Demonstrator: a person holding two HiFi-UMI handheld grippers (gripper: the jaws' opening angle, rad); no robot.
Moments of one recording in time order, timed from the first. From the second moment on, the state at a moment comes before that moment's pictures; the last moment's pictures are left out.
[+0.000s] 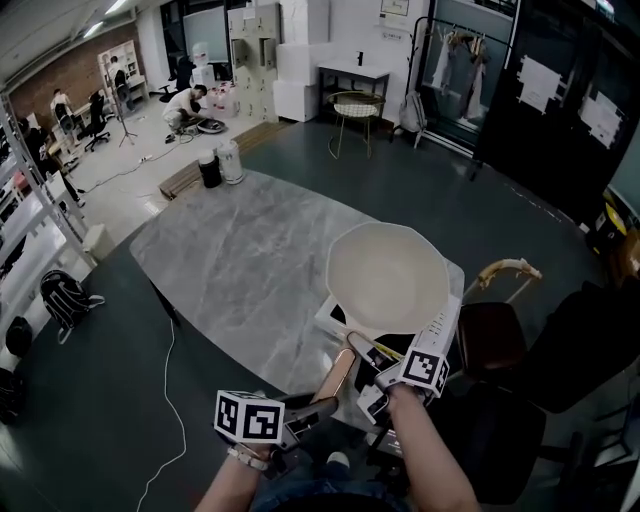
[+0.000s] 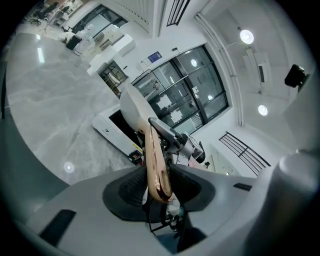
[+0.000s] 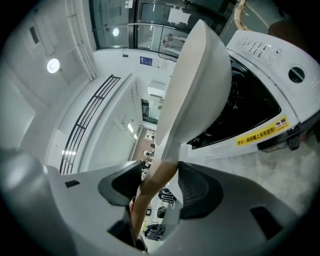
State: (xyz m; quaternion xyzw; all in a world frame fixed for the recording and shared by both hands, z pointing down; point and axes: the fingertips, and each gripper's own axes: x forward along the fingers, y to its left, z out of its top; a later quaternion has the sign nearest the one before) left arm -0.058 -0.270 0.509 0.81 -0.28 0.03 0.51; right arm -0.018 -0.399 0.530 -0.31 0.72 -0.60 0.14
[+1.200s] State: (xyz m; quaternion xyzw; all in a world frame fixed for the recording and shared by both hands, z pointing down) left arm -0.089 -0.266 0.548 0.83 -0.23 0.08 0.51; right arm -0.076 -0.417 0.552 -0.27 0.73 -0.62 0.11
